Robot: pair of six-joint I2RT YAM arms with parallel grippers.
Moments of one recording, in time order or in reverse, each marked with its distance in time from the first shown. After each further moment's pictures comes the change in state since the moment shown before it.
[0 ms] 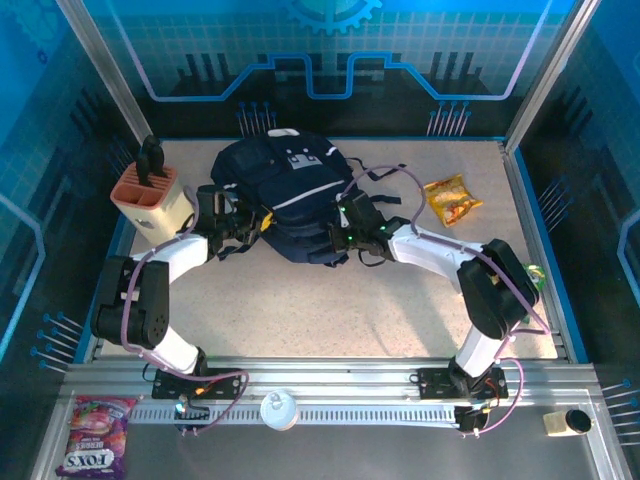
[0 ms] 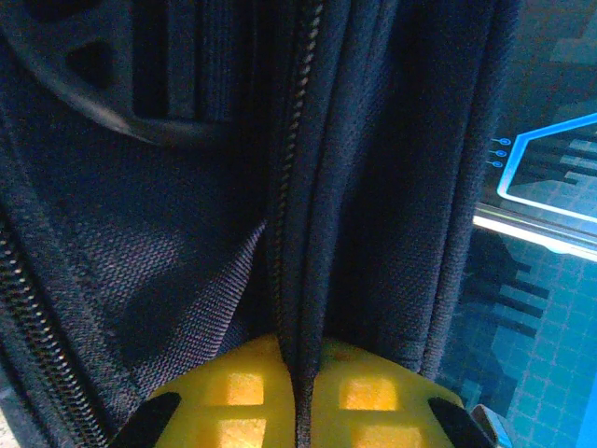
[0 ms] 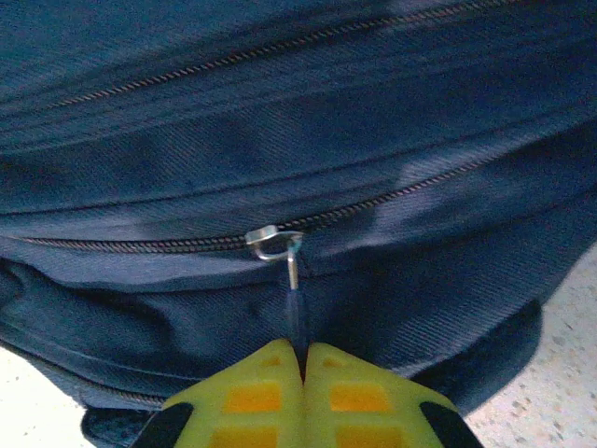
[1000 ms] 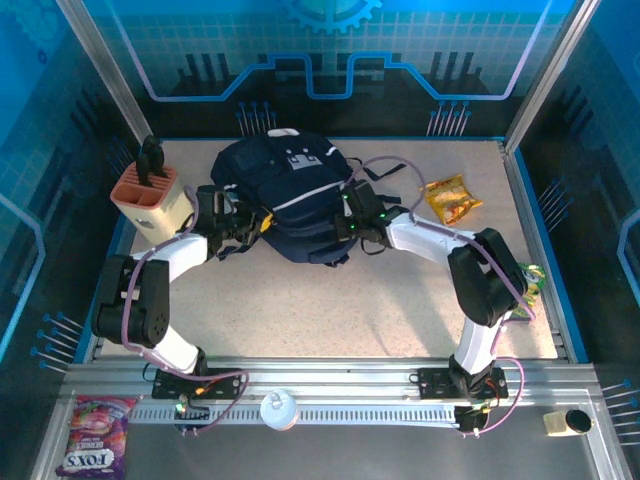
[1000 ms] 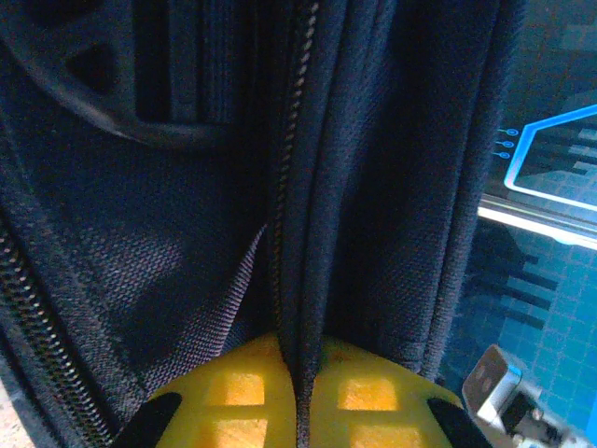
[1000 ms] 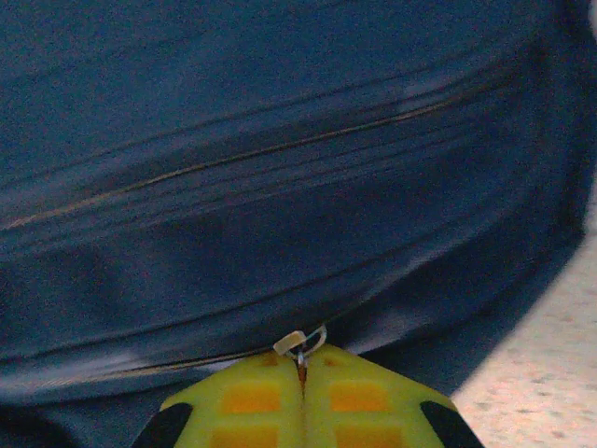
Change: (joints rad) left arm 0.006 0.006 0.003 -0.012 0.023 0.027; right arm -0.079 0.079 0.074 -0.007 0.039 -0.024
